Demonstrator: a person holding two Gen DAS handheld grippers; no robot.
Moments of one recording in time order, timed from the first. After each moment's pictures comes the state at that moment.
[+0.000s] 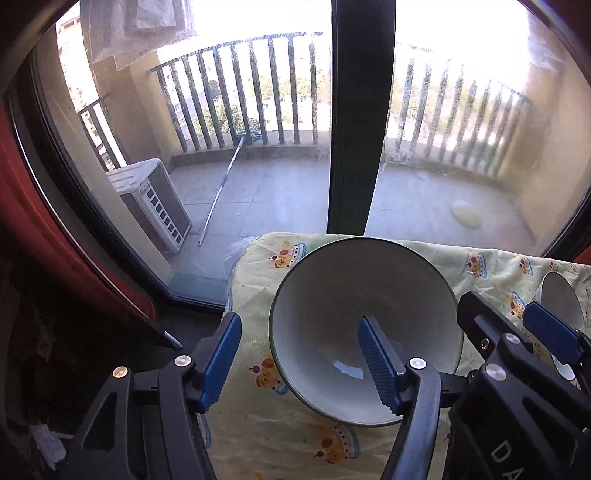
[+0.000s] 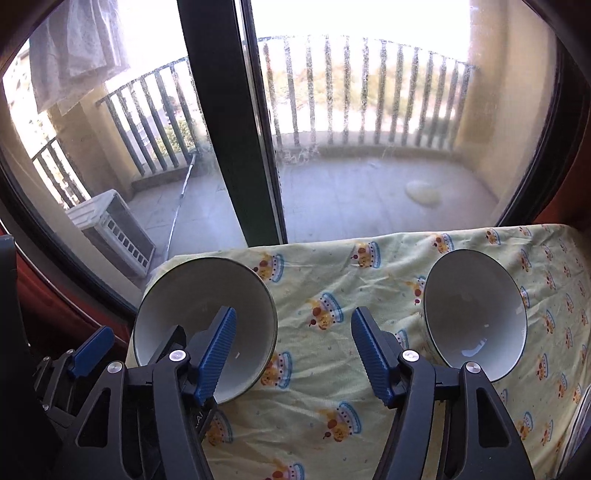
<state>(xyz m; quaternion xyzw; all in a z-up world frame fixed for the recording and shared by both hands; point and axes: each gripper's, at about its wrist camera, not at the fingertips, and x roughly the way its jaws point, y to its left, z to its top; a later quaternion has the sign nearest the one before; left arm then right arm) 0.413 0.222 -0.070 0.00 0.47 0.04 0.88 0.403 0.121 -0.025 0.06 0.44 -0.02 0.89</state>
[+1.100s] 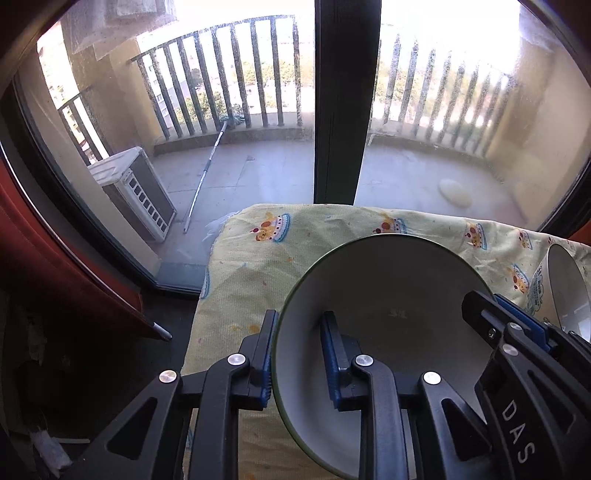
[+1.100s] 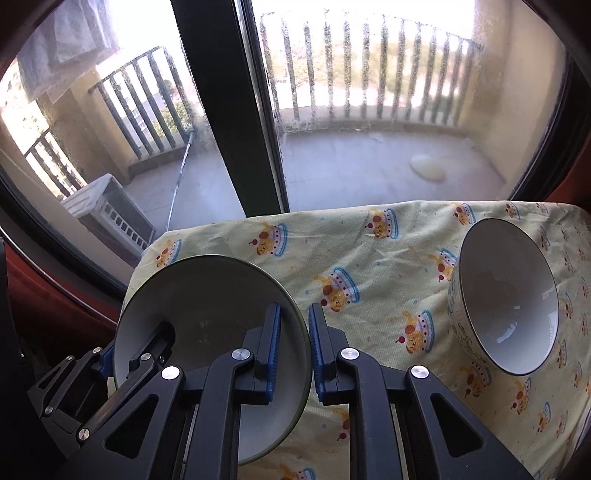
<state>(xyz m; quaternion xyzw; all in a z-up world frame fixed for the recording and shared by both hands) 0.408 0.223 -0.084 0.01 0.50 0.00 0.87 0.413 0.124 -0.053 0.07 0.49 -0.03 0.87</state>
